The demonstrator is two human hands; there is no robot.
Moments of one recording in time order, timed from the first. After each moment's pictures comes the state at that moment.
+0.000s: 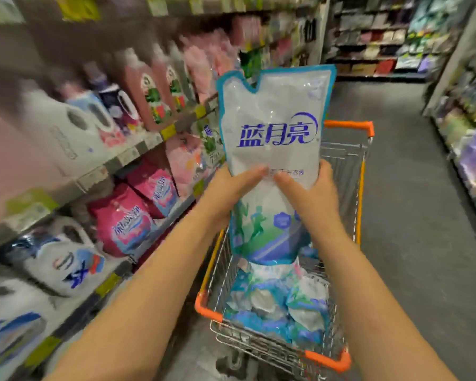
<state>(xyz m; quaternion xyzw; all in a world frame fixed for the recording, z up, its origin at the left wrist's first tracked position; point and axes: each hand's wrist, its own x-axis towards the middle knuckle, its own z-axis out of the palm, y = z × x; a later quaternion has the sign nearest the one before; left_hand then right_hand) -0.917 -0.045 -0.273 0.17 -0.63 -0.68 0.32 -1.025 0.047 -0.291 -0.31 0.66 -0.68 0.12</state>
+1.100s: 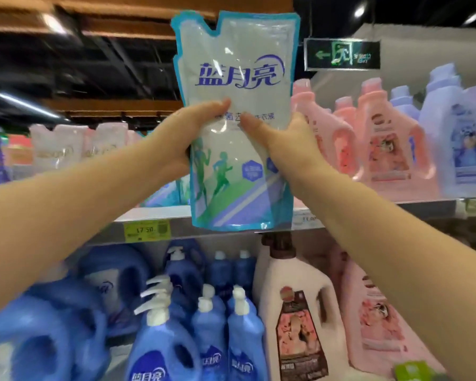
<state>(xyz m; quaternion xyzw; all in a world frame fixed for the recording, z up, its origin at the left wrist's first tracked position) -0.287 -0.123 0.077 0.33 -0.62 -0.30 0.65 -0.409 -0.198 0.054 -0.66 0.14 -0.65 0.36</state>
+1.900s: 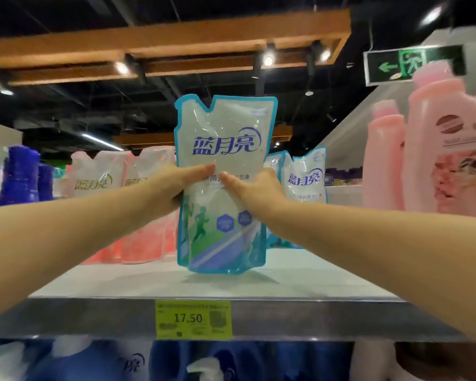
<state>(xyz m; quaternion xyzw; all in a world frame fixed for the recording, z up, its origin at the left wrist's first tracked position) -0.068 -0.239 0.091 0.46 -0.56 -0.18 0.67 -0.191 -0.324 0.070 -0.74 0.21 -0.52 0.38</state>
